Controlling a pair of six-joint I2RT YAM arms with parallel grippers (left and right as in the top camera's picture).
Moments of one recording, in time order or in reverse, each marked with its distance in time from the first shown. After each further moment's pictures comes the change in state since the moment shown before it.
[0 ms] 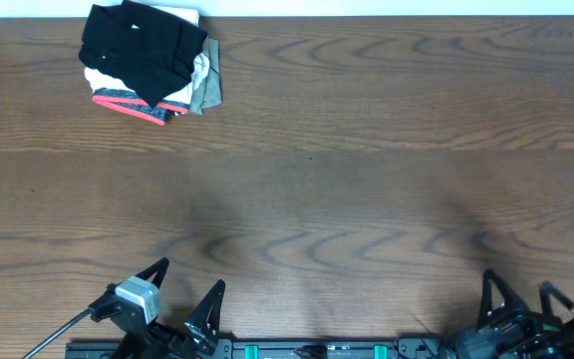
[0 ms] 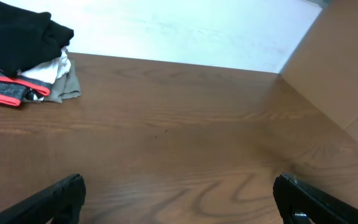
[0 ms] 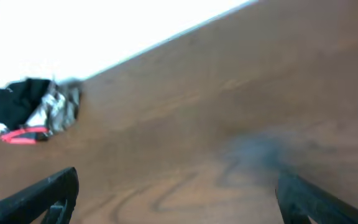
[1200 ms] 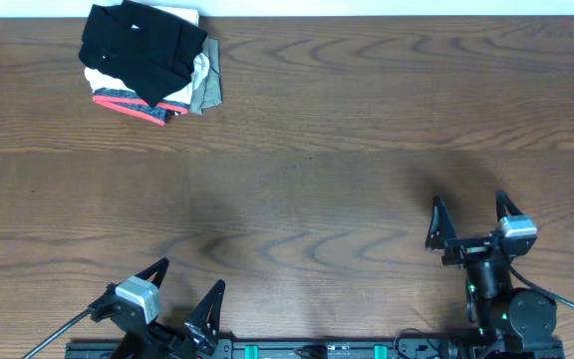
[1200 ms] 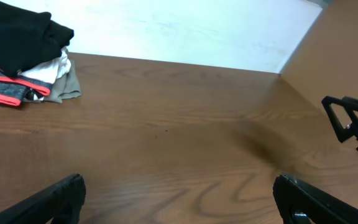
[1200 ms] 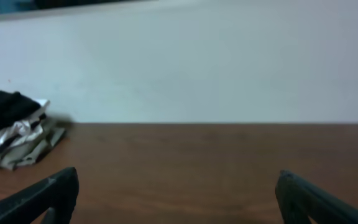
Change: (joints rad) left arm 0.000 0.000 0.000 0.000 0.000 0.000; right arm -0.248 -0.131 -0.826 1.150 -0.294 -0.453
